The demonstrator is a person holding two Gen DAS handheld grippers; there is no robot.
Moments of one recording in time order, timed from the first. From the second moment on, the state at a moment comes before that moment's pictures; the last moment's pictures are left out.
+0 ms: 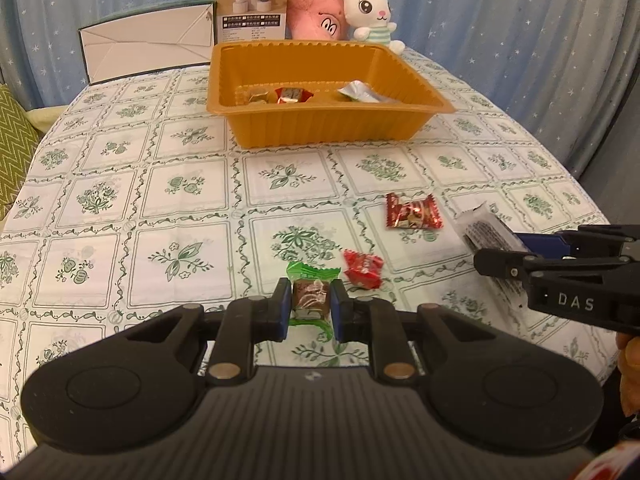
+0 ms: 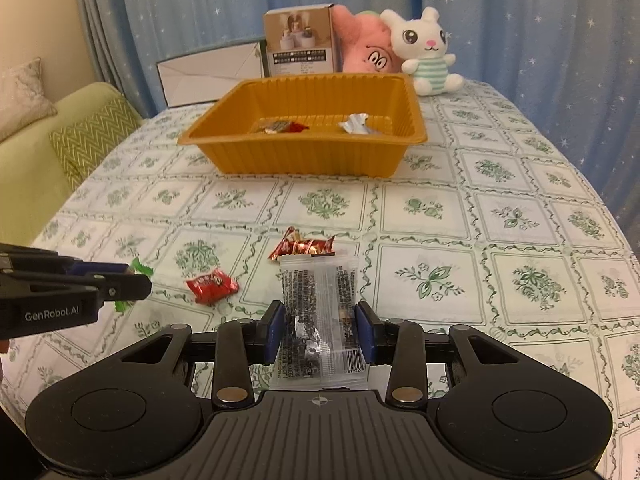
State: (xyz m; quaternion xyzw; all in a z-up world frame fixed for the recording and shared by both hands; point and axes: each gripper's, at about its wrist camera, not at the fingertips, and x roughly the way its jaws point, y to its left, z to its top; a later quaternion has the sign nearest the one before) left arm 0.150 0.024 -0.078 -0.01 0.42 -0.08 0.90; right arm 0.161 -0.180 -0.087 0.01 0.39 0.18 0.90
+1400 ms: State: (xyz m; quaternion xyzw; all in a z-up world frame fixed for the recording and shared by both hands) left arm 0.257 0.015 -0.002 0.00 0.34 -0.11 0.93; right arm 0.267 -0.198 -0.010 0.03 0.31 0.18 0.93
